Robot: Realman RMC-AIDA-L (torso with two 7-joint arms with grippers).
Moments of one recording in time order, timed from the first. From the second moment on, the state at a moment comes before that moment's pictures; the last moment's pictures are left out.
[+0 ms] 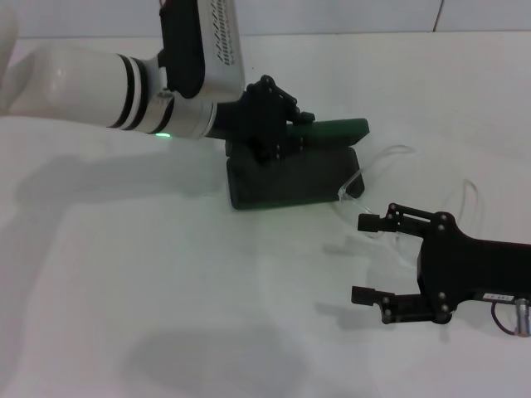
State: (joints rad) left arm -0.79 -2.09 1.31 0.71 1.95 1.03 -1.22; right arm 0.45 2.01 -1.19 -0.37 -1.45 -1.67 0.76
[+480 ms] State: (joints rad) left arm -0.78 -2.09 1.31 0.72 1.93 1.03 -1.23; right arm 0.46 2.01 -1.19 -0.36 -1.45 -1.64 0.76
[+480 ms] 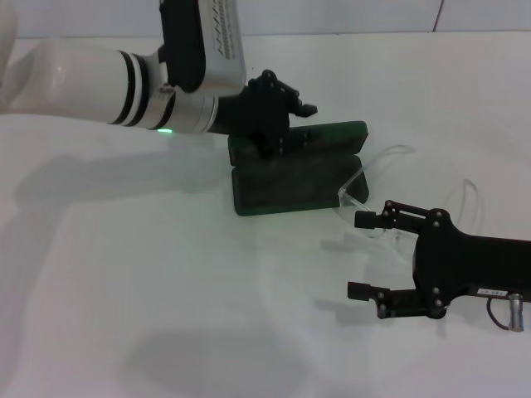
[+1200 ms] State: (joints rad) left arm -0.42 -2.10 1.32 0.57 1.04 1.40 -0.78; right arm 0.45 1.99 -1.20 -0.64 -1.54 -1.62 1.18
